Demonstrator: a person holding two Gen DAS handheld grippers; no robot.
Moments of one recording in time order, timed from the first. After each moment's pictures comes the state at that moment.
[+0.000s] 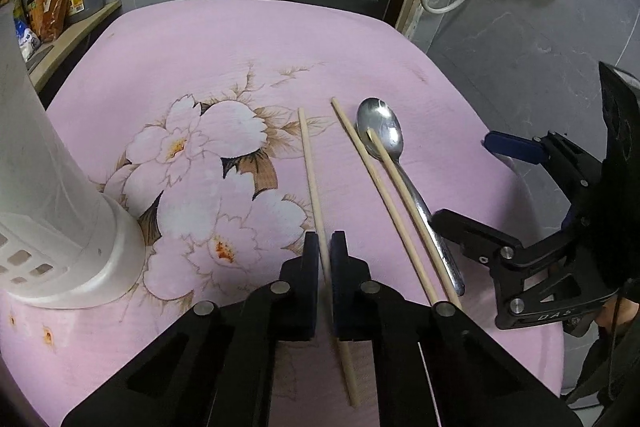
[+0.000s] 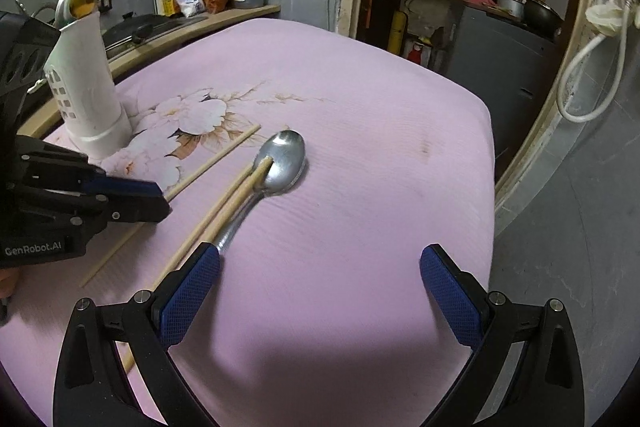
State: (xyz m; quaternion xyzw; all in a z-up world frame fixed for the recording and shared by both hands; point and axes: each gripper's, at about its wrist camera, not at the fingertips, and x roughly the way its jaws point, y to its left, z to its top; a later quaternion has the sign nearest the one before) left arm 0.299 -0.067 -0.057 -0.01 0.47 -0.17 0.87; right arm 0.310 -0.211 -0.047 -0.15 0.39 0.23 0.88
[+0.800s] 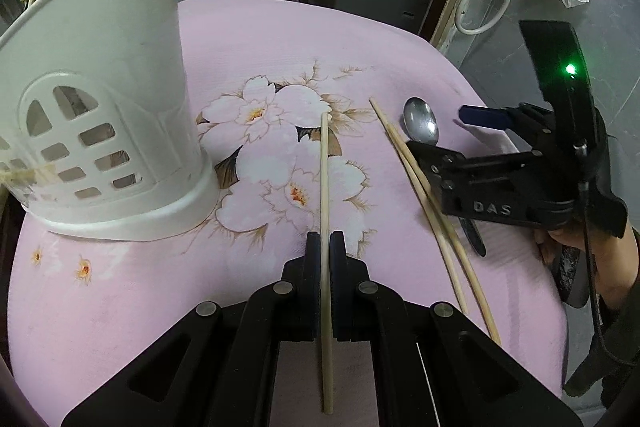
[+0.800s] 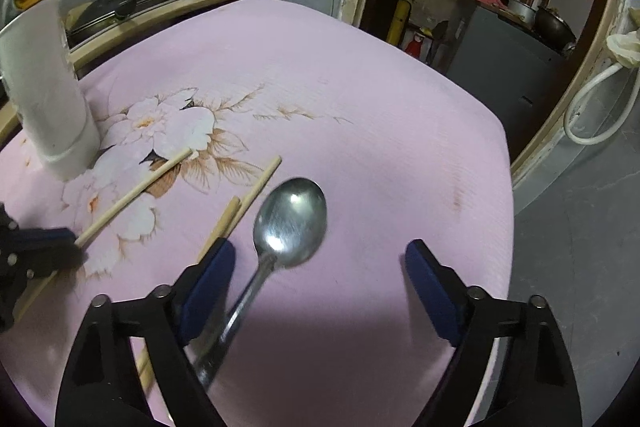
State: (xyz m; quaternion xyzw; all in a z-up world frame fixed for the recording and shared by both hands) left arm 0.263 -0.041 -0.045 -0.04 0.46 -0.10 0.88; right arm 0.356 -0.163 -0.053 -0.19 0.41 0.21 0.87
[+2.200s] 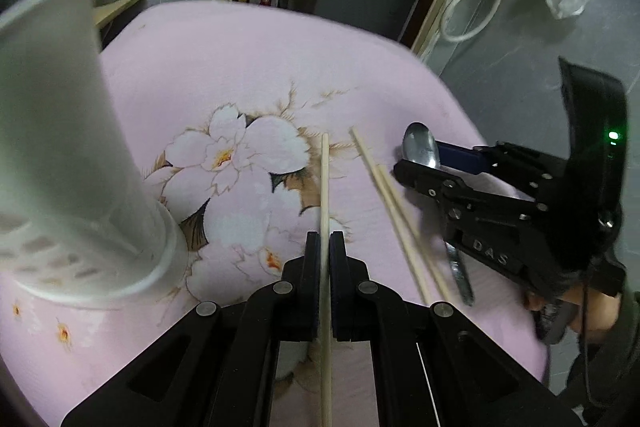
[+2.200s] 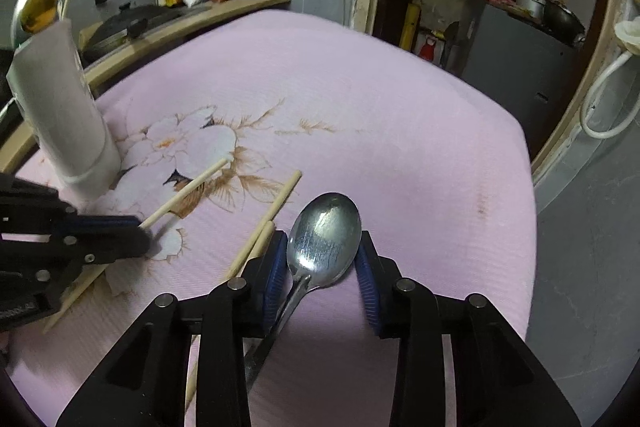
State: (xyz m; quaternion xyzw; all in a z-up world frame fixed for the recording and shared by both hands) left arm 0.295 -0.043 -0.038 -0.06 0.45 -0.15 0.88; right arm 0.344 -0.171 -0.045 -0.15 0.39 0.24 0.88
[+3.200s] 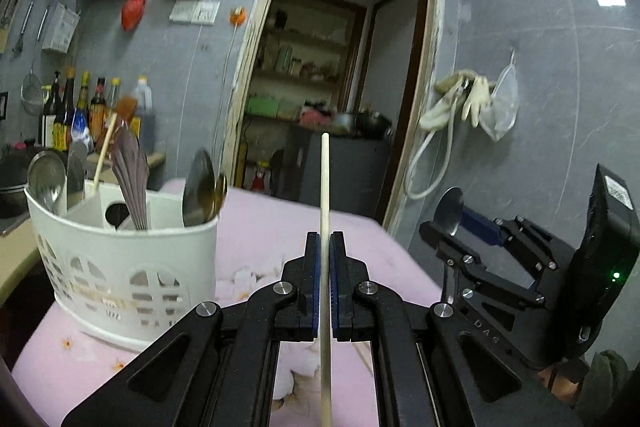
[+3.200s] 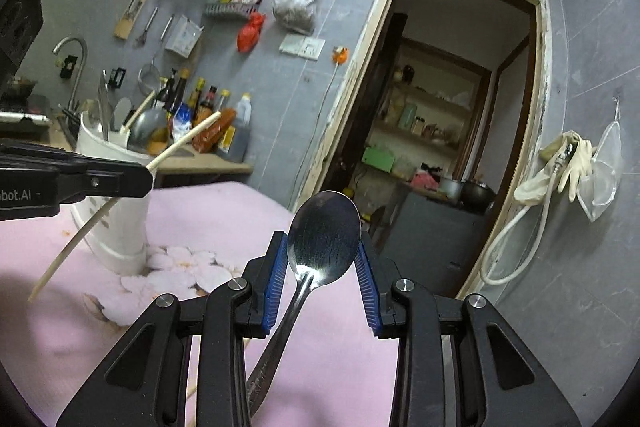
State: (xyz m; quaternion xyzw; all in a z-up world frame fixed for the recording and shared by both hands) left arm 0.187 -0.023 0.024 -0.08 0.12 -0.15 0.98; right arm 0.214 -0.175 0.016 -0.20 0.03 0.18 0.96
